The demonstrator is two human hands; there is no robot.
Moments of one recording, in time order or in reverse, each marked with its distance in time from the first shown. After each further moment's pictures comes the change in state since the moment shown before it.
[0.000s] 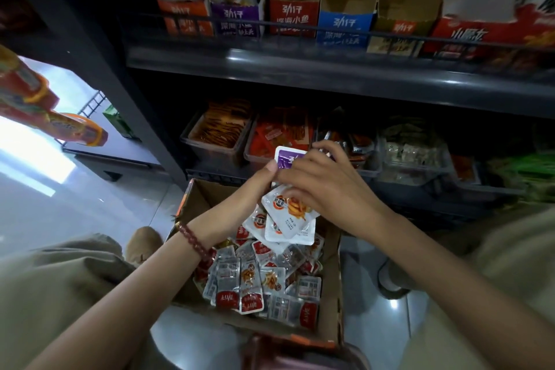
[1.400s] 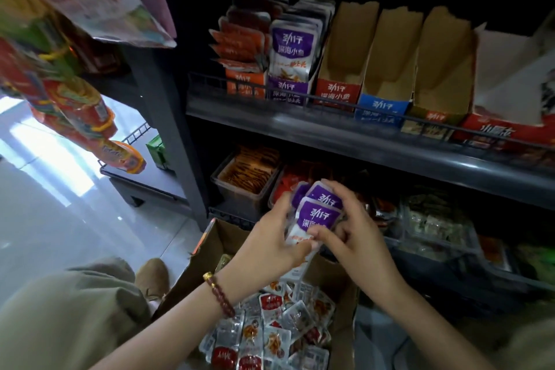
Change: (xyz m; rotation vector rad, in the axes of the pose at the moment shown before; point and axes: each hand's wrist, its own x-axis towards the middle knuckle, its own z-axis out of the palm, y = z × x) left_hand -0.001 0.032 0.003 0.324 0.308 0.161; right_hand 0.010 -0.016 -0.006 0.780 0.033 0.586
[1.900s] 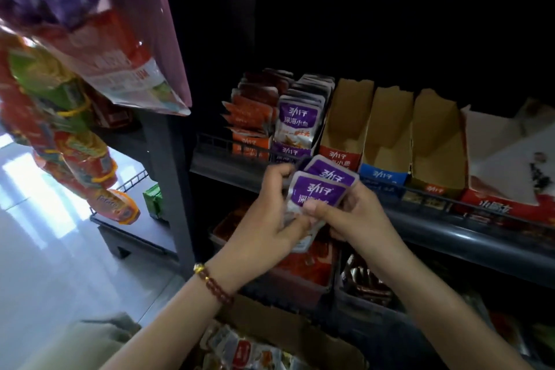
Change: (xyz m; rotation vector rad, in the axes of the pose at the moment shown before) left_hand 0.066 0.057 -0.056 0.020 0.111 0.250; right_hand 0.094 -0.077 -0.030 0.277 -0.011 -0.038
